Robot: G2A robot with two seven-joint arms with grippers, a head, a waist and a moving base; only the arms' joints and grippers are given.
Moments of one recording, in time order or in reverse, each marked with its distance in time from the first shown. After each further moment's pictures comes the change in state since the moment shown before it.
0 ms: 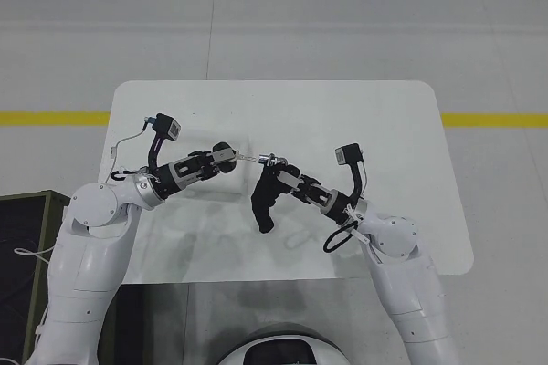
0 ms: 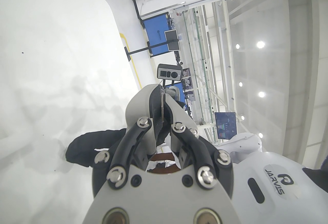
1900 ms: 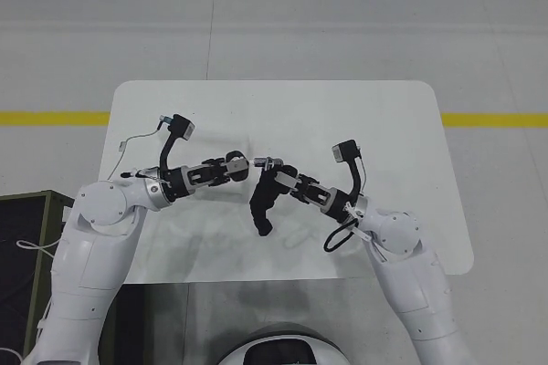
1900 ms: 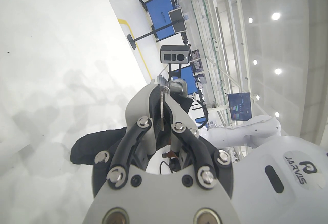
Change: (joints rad) left arm -0.029 0.010 0.054 -0.023 0.087 -0.101 -0.051; right arm 0.034 0.063 -0.052 -0.025 0.044 0.053 -0.012
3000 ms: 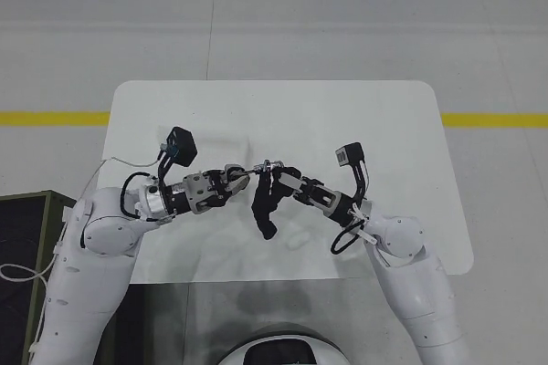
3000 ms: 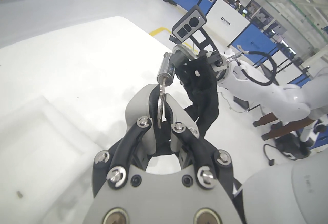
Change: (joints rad) left arm 0.132 0.011 -0.050 -0.170 0.657 -0.505 0.330; right arm -0.037 0.020 -0.001 -0.041 0.075 0.042 -0.003
